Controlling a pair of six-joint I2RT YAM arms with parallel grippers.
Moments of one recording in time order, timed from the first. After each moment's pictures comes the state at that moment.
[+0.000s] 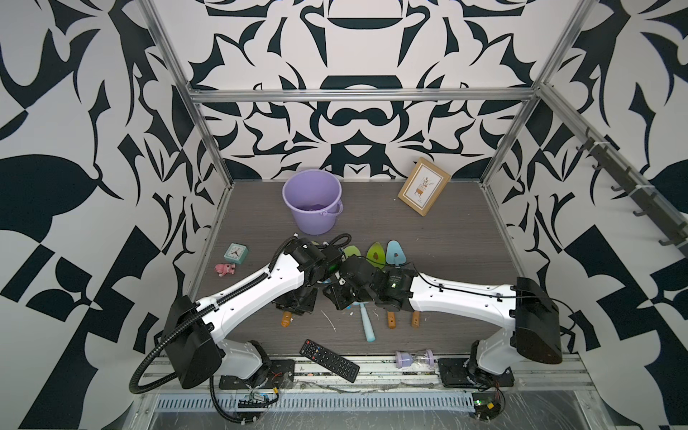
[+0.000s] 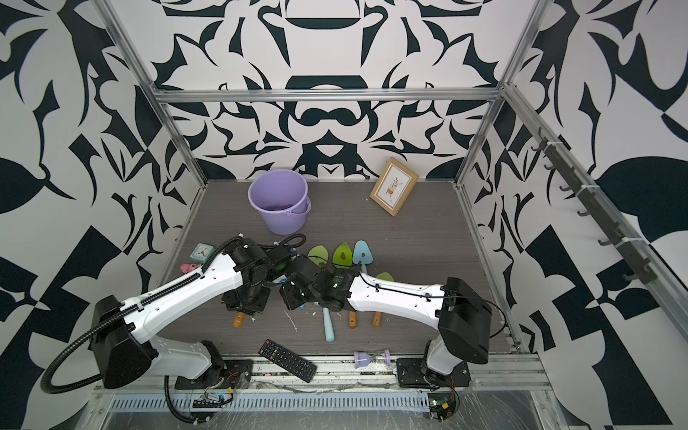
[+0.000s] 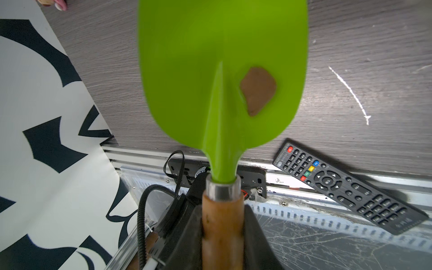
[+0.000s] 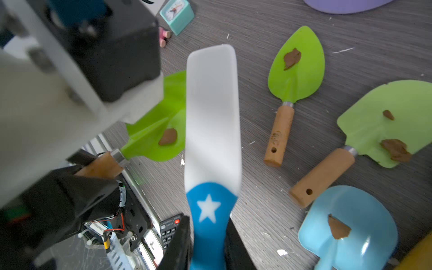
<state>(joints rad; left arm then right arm) -0.86 1.38 1.20 -1.64 -0.19 -0.68 1.16 1.58 1.15 -0.28 -0.03 0.60</state>
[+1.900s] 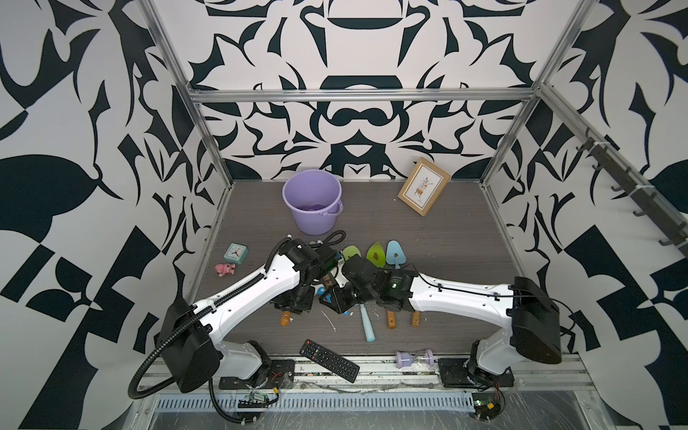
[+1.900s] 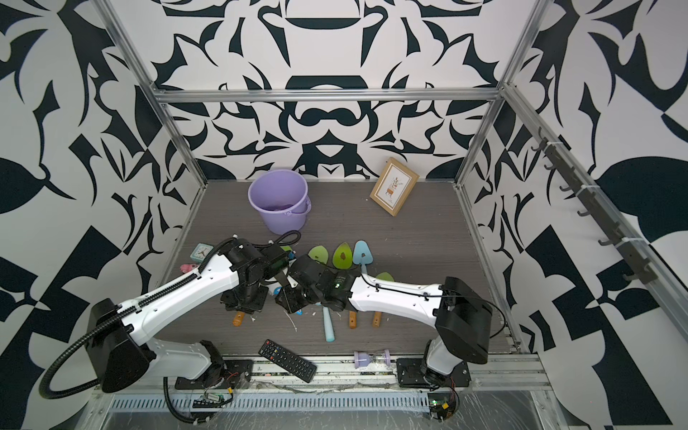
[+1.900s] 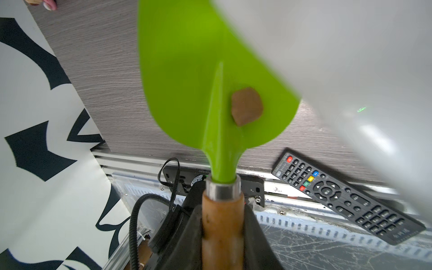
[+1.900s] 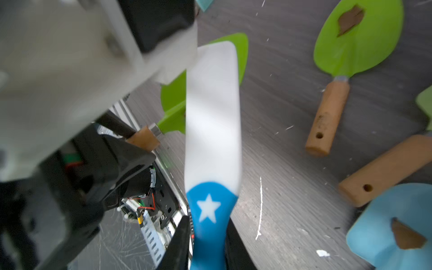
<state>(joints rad) -0.82 1.36 1.15 -1.58 -0.19 -0.65 1.14 1.60 1.11 -0.22 -0.24 0.66</state>
